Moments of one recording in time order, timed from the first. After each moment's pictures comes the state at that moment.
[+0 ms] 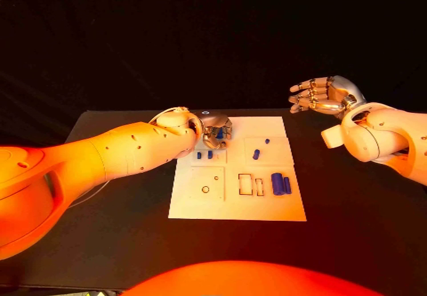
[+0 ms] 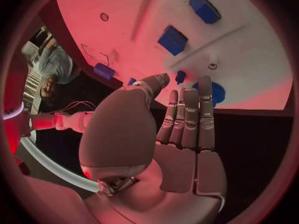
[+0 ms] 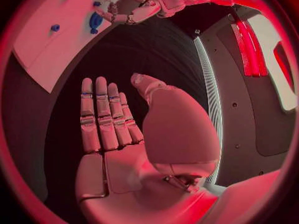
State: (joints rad) left arm 1.21 -0.41 -0.08 1.01 -1.50 -0.11 0.08; left_hand 1.42 -0.25 0.49 0.10 0.28 0.76 0.14 0.51 0.29 0.82 0.13 0.47 0.19 1.05 0.07 1.22 0.68 0.19 0.96 0.16 0.75 0.85; right arm 1.35 -0.89 -0.17 1.39 -0.39 -0.40 0.27; right_hand 1.34 -0.22 0.44 0.13 0.25 0.78 0.20 0.31 0.33 1.01 0.16 0.33 0.08 1.11 0.11 0.15 0.51 0.16 1.02 0.21 0.07 0.29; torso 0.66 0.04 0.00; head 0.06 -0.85
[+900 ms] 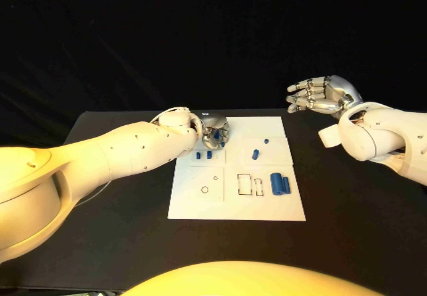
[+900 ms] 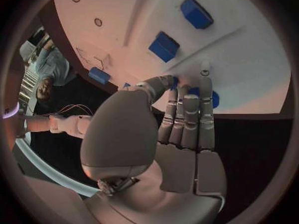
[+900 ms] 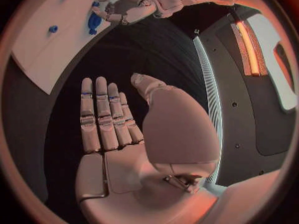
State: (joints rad) left arm 1.21 -0.37 -0.08 0.96 -1.52 -0.07 0.06; left_hand 1.43 -0.23 0.53 0.06 0.28 0.85 0.14 0.44 0.28 0.91 0.12 0.45 0.17 1.11 0.06 1.31 0.74 0.19 0.95 0.15 0.82 0.92; right arm 1.35 -0.89 -0.17 1.39 -0.38 -0.40 0.28; right_hand 1.34 -0.22 0.44 0.13 0.25 0.78 0.20 0.31 0.33 1.01 0.16 0.33 0.07 1.11 0.11 0.15 0.51 0.16 1.03 0.22 0.07 0.29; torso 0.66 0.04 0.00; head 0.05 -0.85
